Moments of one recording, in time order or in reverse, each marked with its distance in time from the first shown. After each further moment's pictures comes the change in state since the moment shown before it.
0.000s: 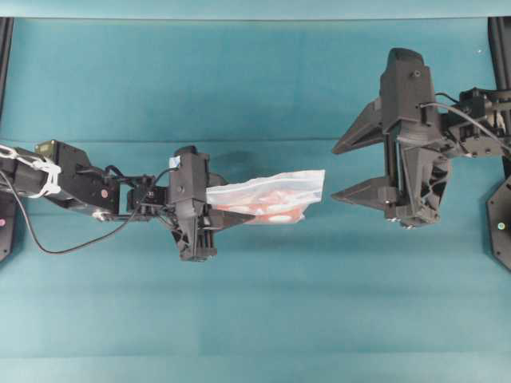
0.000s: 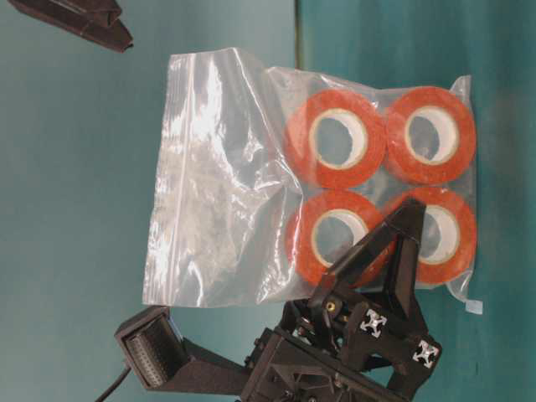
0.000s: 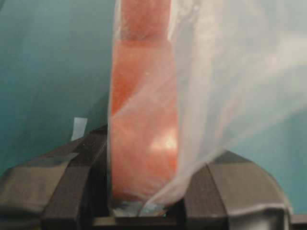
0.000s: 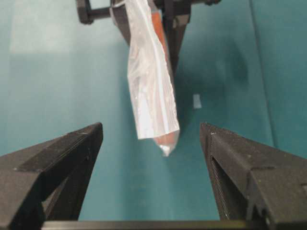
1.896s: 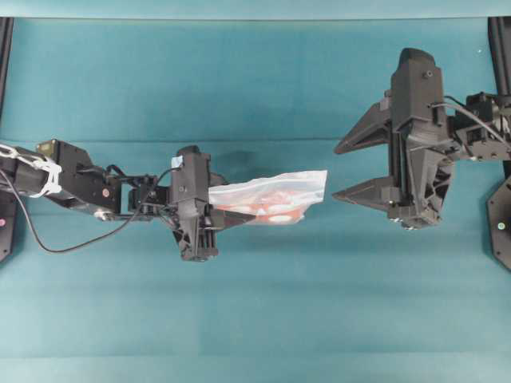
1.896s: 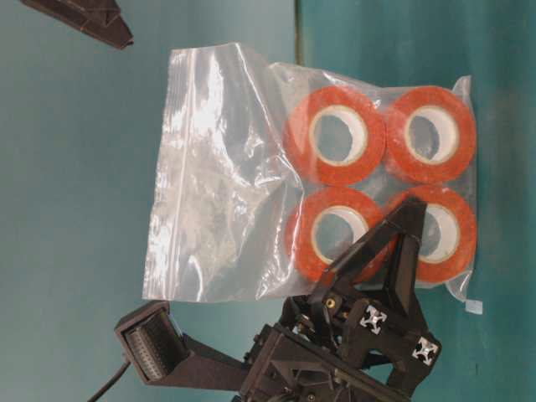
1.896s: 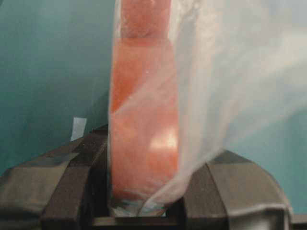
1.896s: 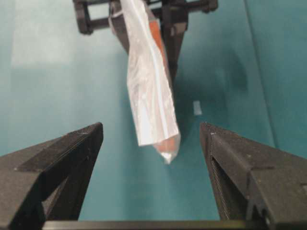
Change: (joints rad) left arm 0.002 -0.005 -0.011 0.000 0.038 0.000; right arm 0.005 -0.028 0.048 0.002 -0.072 0.028
